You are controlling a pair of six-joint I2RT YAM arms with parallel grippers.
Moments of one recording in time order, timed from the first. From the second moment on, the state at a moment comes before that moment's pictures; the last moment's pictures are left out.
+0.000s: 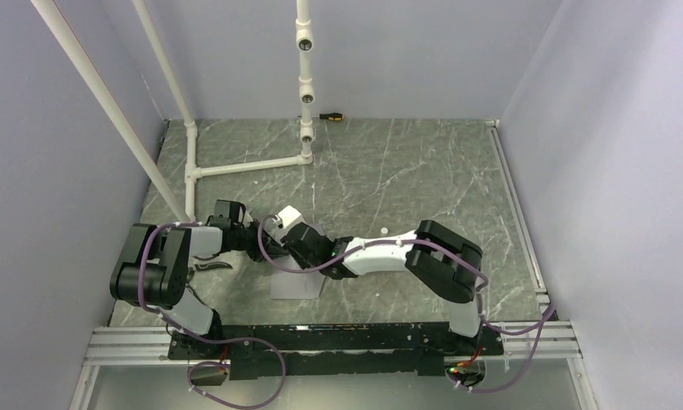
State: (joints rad) left arm -0.12 1.58 0.53 -0.03 0.64 -0.92; right arm 1.15 1.91 1.09 0.10 0.31 0.23
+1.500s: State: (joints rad) left arm -0.11 1.60 0.54 -0.04 0.66 -0.90; right arm 1.12 1.91 1.11 0.07 0.18 0.14
